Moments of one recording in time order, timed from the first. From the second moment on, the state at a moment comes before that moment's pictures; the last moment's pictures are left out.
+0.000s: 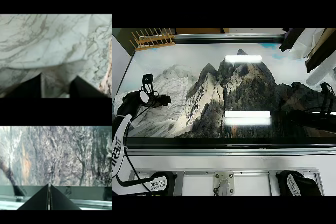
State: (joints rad) left arm 0.15 -1.44 1.04 1.52 -0.71 -1.53; right arm -0.29 -0.70 0.81 -1.03 1.26 1.44
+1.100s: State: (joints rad) left arm -0.70 -1.24 1.13 1.22 -0.82 -1.61; right arm -0.29 -0.70 0.81 -1.02 1.26 1.44
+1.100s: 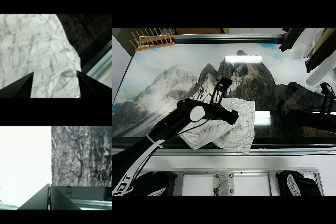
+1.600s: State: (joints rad) left arm 0.01 -1.24 1.13 1.21 -1.01 -1.61; right arm -0.29 -0.70 0.81 -1.02 1.26 1.44
